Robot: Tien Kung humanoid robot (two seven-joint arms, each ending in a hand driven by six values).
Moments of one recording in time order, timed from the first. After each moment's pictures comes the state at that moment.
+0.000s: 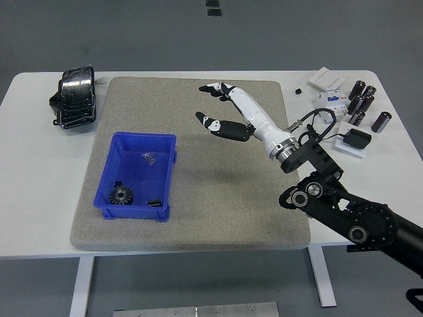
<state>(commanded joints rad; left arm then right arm) 0.02 0.29 -0.74 -0.25 0.66 0.02 0.41 0.58 -0.30 0.71 1.33 -1.32 -0.35 0.06</state>
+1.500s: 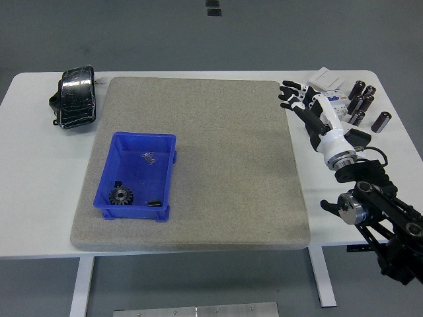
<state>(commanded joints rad) 0.01 0.29 -0.74 -0.25 0.67 0.02 0.42 0.36 -0.33 0.98 1.31 -0.81 -0.26 0.24</state>
